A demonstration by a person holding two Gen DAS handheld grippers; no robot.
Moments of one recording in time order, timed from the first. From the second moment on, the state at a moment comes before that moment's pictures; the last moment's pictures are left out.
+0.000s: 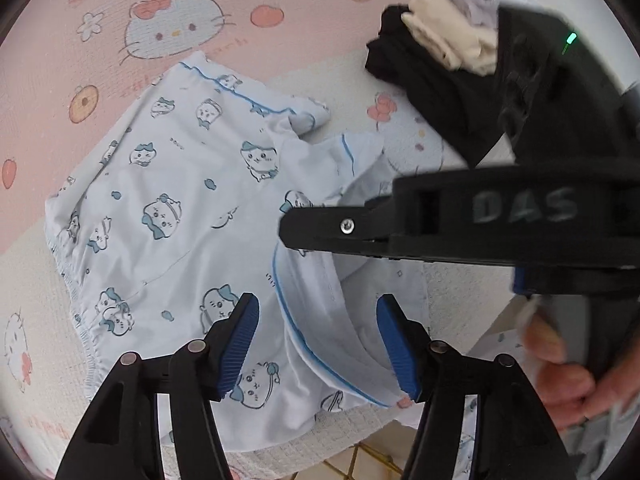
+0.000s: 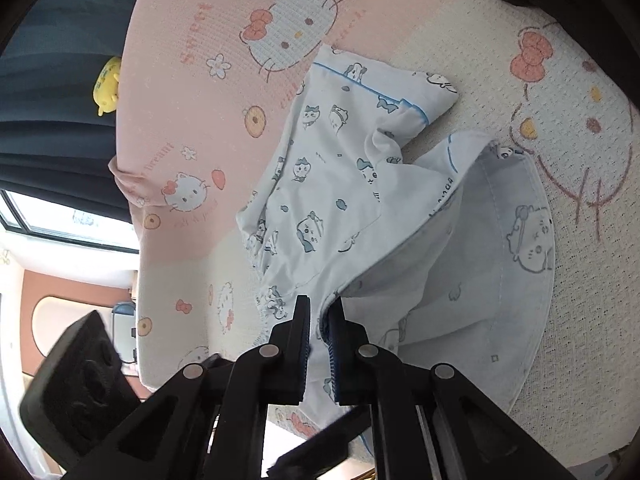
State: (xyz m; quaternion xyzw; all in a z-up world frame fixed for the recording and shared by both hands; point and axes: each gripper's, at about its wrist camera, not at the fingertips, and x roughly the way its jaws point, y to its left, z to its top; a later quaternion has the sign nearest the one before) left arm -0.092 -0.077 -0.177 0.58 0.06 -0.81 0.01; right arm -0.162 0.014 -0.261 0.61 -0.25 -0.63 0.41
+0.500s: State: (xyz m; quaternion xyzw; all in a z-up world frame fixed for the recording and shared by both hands) left arm -0.098 -0.083 -0.194 0.59 0.11 -0.80 -0.01; right arm -0.171 0.029 -0.266 0.63 -0.25 -0.64 0.36
